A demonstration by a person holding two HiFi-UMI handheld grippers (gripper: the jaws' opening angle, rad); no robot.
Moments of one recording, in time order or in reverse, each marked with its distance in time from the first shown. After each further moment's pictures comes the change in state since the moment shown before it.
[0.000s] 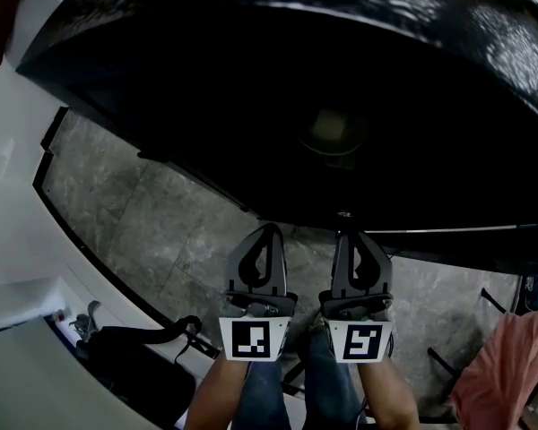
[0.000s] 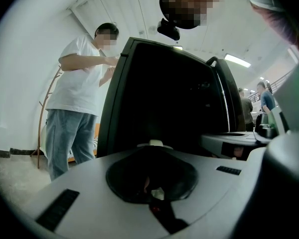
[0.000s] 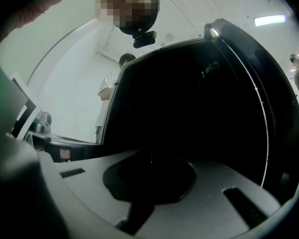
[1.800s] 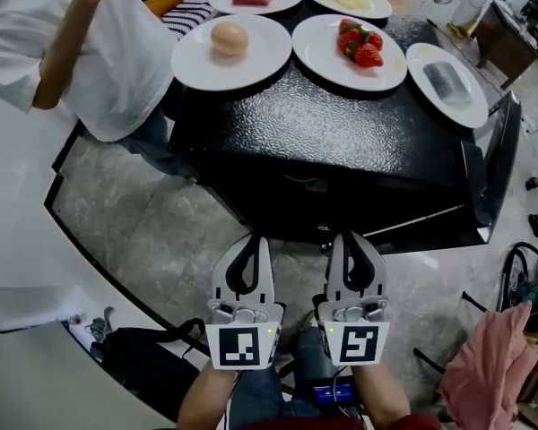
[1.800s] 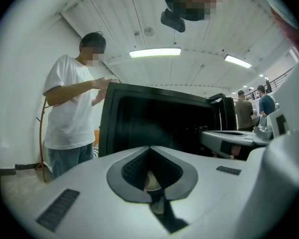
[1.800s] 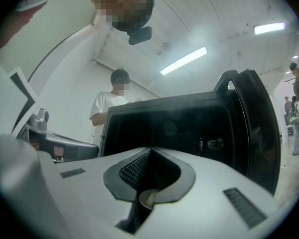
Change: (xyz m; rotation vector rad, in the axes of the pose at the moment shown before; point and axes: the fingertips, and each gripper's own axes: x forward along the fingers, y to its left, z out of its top) left arm -0.028 -0.024 0.174 0.034 -0.001 0.005; right arm -0.009 -0.020 0.174 0.004 -0.055 -0.034
